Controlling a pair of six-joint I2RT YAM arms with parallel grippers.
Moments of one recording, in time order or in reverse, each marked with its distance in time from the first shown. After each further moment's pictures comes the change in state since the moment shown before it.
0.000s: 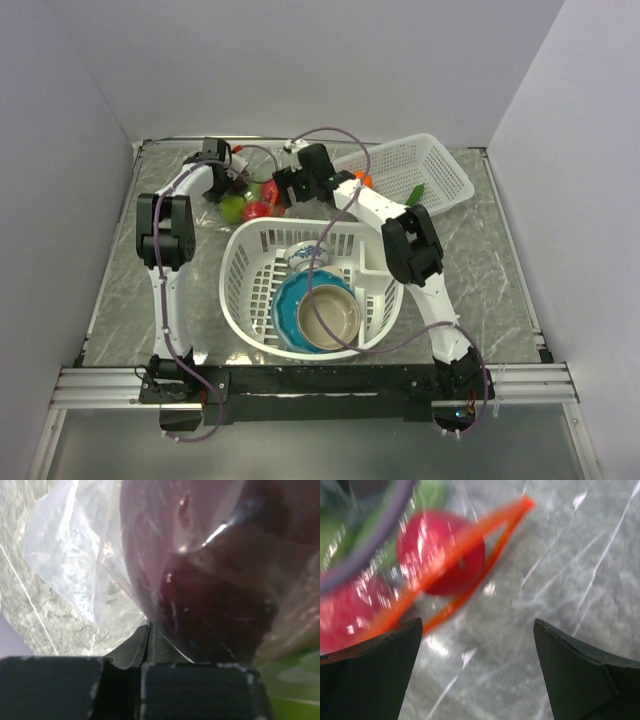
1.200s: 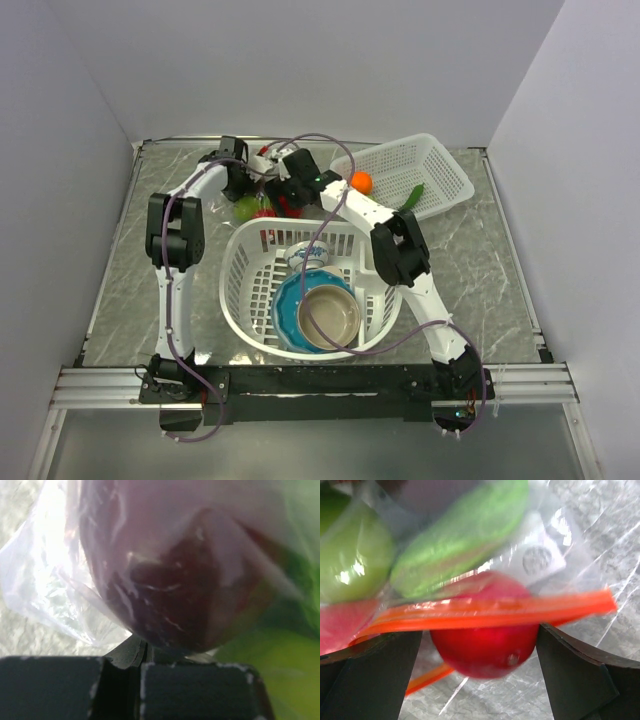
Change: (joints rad) left arm -0.086 0.013 0.040 -0.035 0.192 0.110; right arm 0.055 0.108 0.186 -0.211 0.039 -0.015
